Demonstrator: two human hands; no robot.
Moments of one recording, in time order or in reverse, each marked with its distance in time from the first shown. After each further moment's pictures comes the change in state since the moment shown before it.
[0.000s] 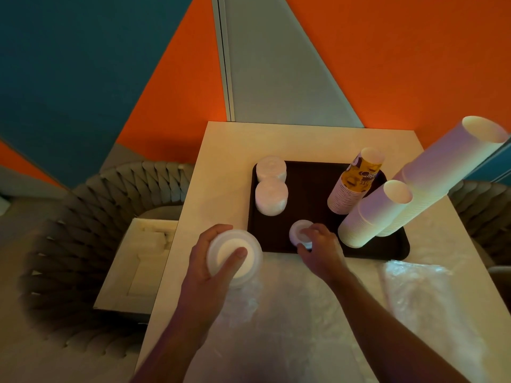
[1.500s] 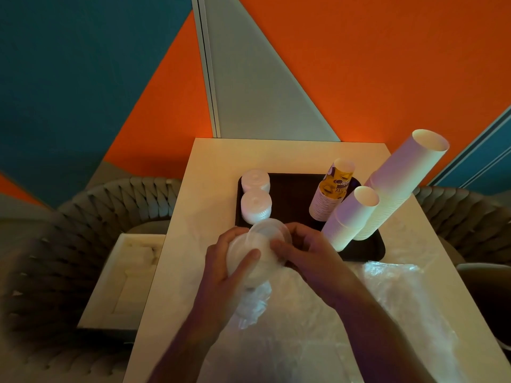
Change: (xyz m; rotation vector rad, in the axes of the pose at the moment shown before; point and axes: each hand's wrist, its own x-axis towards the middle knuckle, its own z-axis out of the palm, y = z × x) left_hand -0.009 0.017 0.033 0.047 -0.177 0.119; right_hand -0.076 -0.096 -0.125 1.163 -0.260 0.096
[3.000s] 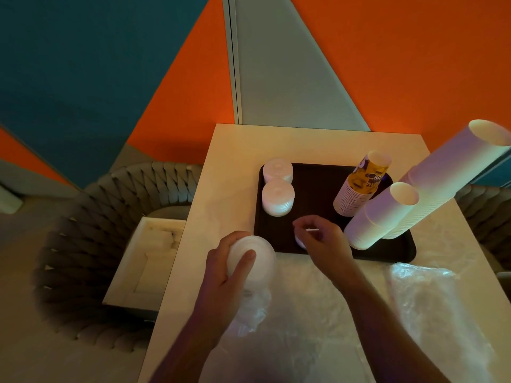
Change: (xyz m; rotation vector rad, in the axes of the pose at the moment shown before) left_hand -0.007 -0.025 -0.029 0.044 0.078 -0.139; right_hand 0.055 0.052 -0.007 -0.521 0.226 -0.120
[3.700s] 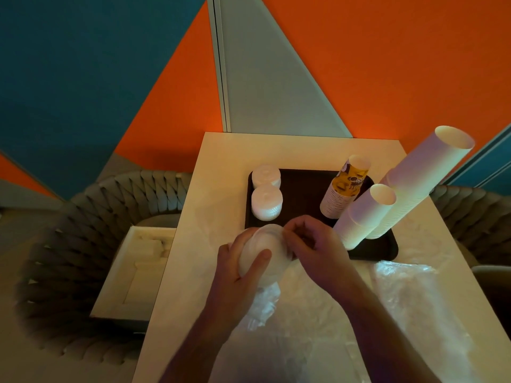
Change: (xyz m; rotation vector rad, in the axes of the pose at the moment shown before) left_hand 0.003 0.015 0.024 0.035 -0.089 0.069; right_hand -0.041 -0.051 -0.020 0.079 -0.047 -0.149
